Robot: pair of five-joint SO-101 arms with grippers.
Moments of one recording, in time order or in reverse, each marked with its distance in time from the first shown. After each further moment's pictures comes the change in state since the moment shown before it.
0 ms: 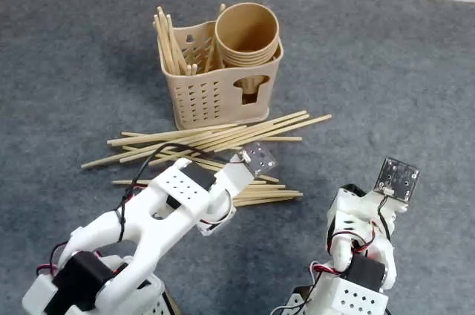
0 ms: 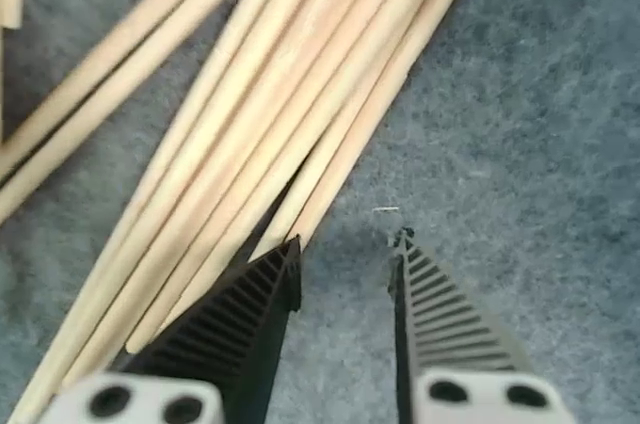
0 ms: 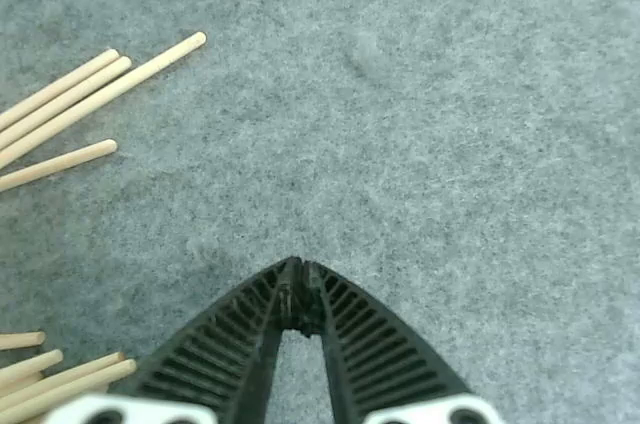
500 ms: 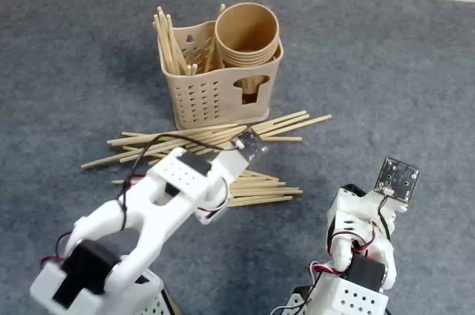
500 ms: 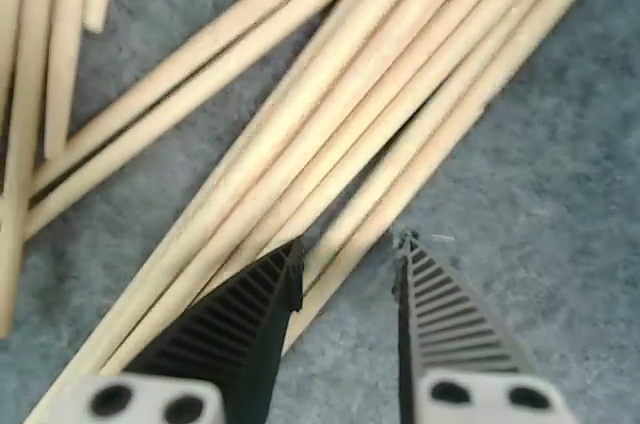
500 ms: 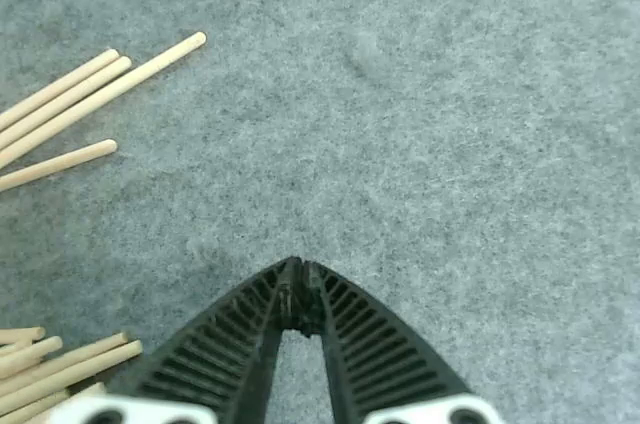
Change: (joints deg) left arm -4.1 7.4 -5.7 -0.8 -0.2; right arm 0.0 0.0 0.0 0.0 0.0
